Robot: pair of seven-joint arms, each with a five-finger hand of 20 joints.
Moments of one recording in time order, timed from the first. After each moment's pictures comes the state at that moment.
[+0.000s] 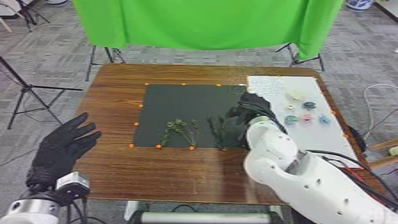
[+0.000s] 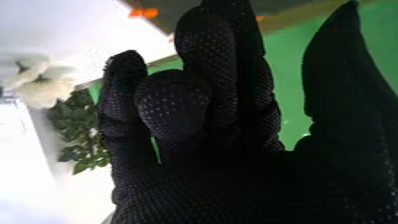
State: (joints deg) left arm 141.0 -66.1 -107.2 -134.6 47.7 12.8 4.5; right arm -67.1 -53.8 39.9 -109.0 -119.5 0.5 58.3
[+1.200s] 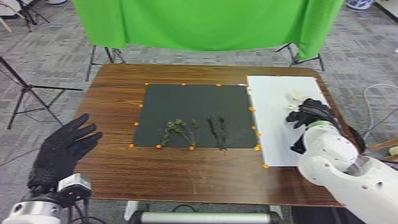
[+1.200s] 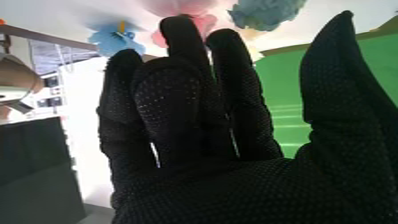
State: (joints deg) left arm 141.5 -65.4 -106.2 -134.5 47.5 13.4 6.1; right arm -75.6 -36.2 50.2 -109.1 -114.8 3.3 60.4
